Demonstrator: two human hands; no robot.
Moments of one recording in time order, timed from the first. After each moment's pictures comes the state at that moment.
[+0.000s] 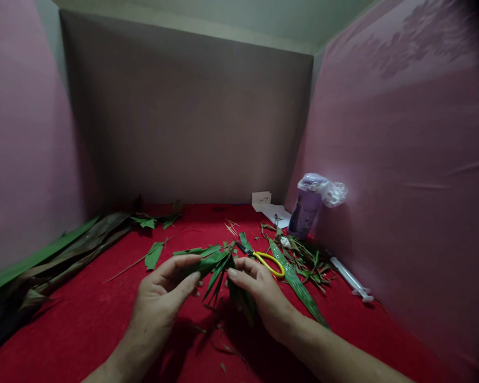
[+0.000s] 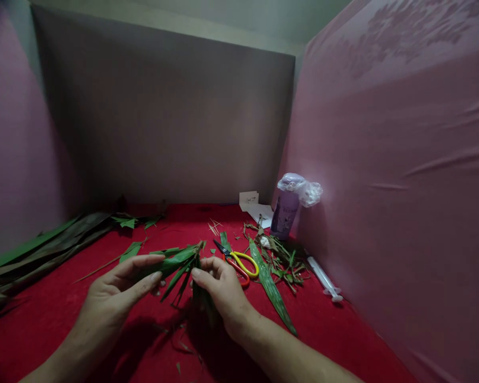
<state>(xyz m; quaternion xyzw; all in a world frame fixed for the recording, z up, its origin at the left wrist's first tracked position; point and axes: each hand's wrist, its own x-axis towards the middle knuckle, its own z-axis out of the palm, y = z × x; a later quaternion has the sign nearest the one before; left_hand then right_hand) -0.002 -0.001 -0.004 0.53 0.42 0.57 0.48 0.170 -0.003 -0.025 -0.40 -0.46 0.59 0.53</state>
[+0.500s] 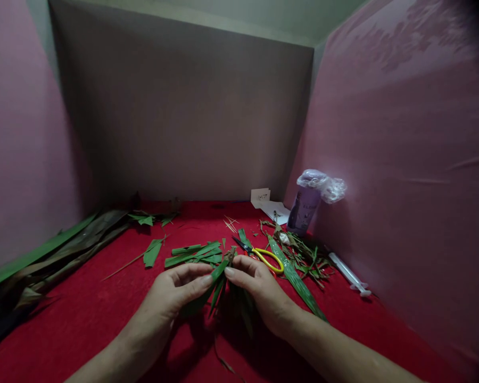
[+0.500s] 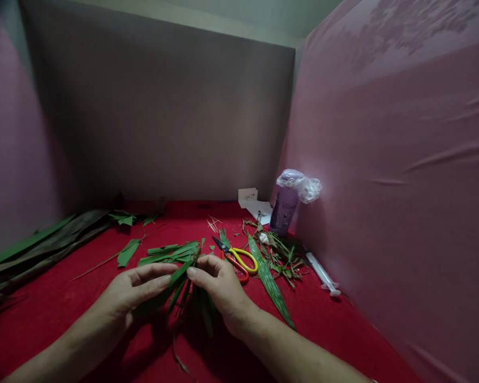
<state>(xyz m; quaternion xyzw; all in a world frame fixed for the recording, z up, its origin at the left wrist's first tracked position) 0.002 -0.003 0.001 0.45 0.43 0.43 0.65 0.171 -0.005 -0.021 -0.35 -0.46 0.62 0.52</state>
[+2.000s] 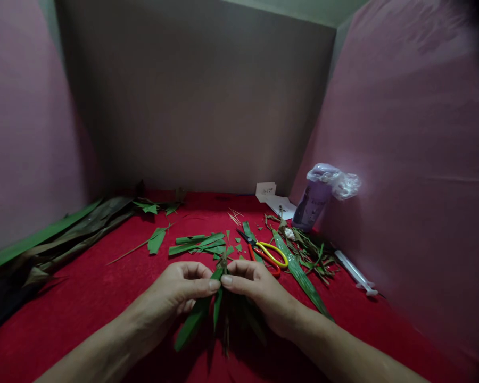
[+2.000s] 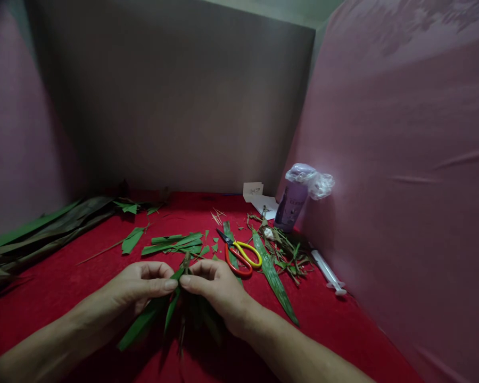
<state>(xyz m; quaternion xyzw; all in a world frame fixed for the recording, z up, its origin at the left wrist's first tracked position) -0.006 -0.001 -0.008 0.45 0.41 0.33 0.72 0.167 -0.013 -0.023 -0.39 -0.42 0.69 0.44</state>
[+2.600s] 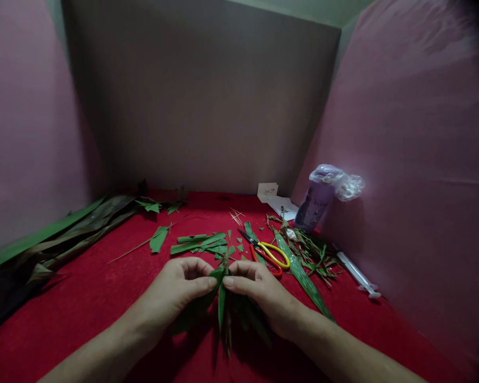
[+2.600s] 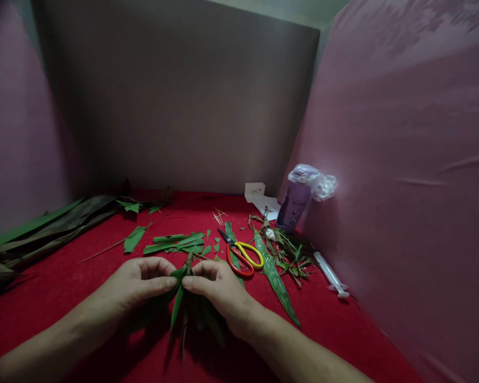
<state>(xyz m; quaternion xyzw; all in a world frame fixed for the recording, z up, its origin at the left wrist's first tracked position) -0.005 -0.001 -0.003 0.53 0.47 0.36 0.61 0.167 -0.014 -0.022 -0.40 -0.44 0.68 0.43</state>
